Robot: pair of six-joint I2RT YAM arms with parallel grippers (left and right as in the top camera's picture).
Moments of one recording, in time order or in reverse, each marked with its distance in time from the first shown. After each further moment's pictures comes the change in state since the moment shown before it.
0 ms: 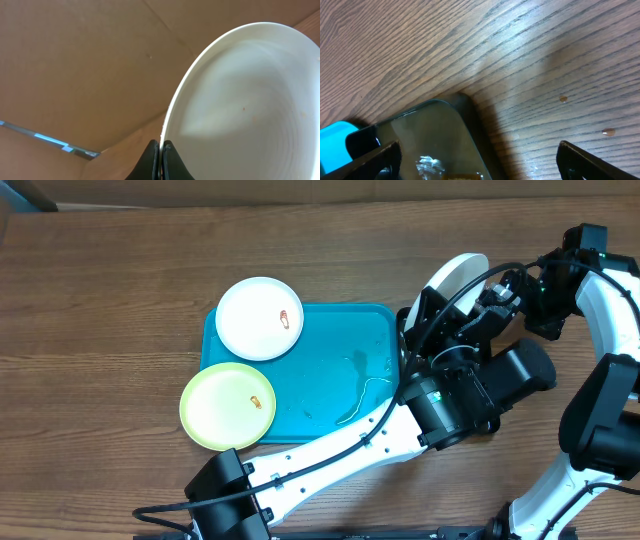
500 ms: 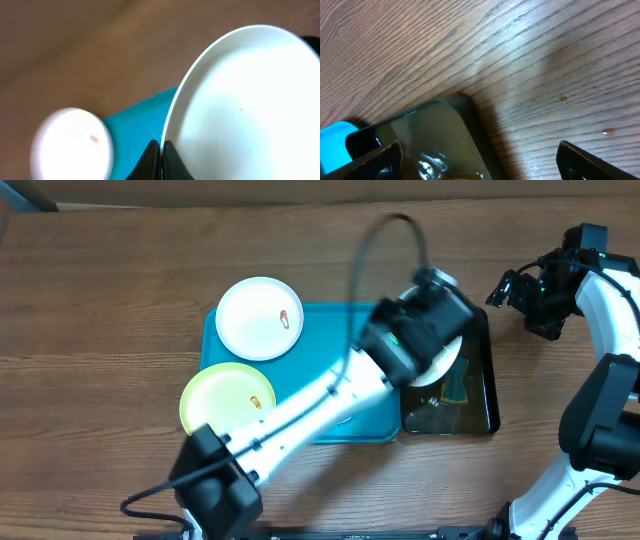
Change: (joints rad) left arm 0.278 0.000 0.006 -0.359 0.733 -0.383; right arm 0.000 0.000 0.000 0.001 0.000 0.000
